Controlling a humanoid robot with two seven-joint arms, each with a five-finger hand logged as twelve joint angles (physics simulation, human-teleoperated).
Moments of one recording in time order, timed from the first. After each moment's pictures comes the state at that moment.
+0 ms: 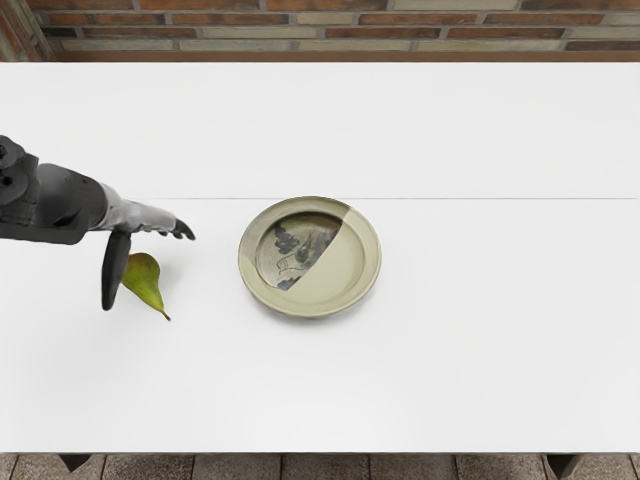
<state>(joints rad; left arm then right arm) -1.25 0.75 -0.12 -1.54 1.03 -0.57 0.61 -0.05 0.00 0.09 0.08 0.11 0.18 -0.22</state>
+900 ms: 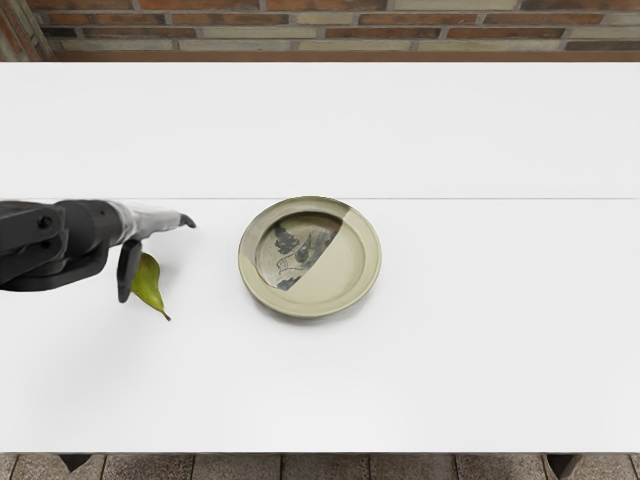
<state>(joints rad) -1.11 0.69 -0.11 -1.53 1.29 -0.32 0.61 -0.05 0.00 0.09 0.08 0.11 0.18 -0.22</state>
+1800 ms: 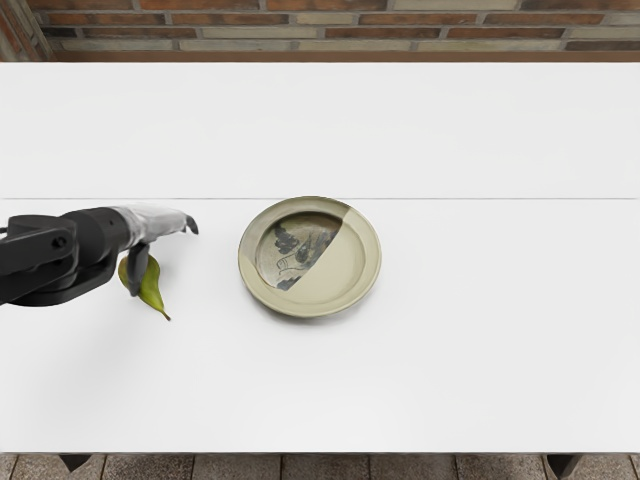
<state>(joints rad) -1.07 0.67 -0.11 -1.53 1.38 -0.27 0.61 -0.05 0.00 0.09 0.08 0.11 0.18 -0.22</state>
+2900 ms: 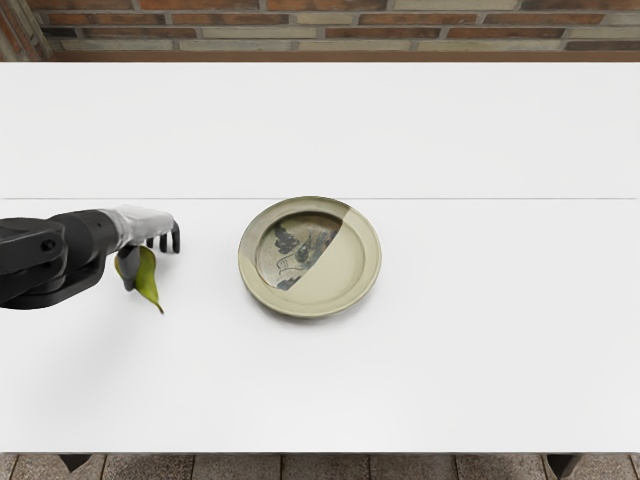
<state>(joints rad) -1.06 0.70 -0.11 -1.53 1.39 -0.27 0.61 -0.05 0.00 0.09 0.08 0.11 0.18 -0.22</state>
